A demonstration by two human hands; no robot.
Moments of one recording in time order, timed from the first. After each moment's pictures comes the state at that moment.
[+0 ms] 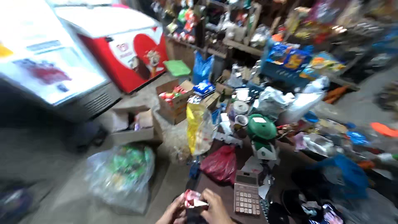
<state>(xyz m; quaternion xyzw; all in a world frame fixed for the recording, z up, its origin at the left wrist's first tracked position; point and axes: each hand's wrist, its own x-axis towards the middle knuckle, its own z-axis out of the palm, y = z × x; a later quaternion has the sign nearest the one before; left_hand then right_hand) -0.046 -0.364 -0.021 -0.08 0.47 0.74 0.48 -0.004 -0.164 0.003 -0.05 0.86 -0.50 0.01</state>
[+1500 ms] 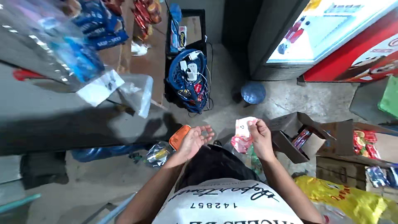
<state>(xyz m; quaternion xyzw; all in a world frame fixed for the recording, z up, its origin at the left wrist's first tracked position) -0.169 -1.128 -0.014 -0.34 0.39 0.85 -0.10 -0.355 -0.955 0.007 -0.18 0.65 -0.68 0.30</state>
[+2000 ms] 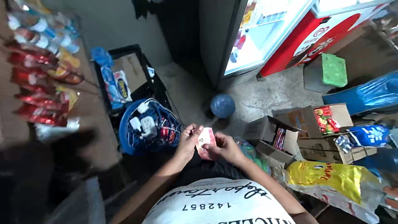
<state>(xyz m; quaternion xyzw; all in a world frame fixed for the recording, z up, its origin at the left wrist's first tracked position) -0.437 -1.224 0.015 -0.25 0.55 0.79 -0.10 -0.509 -1.059 0.015 -0.28 0.67 -0.59 0.35</state>
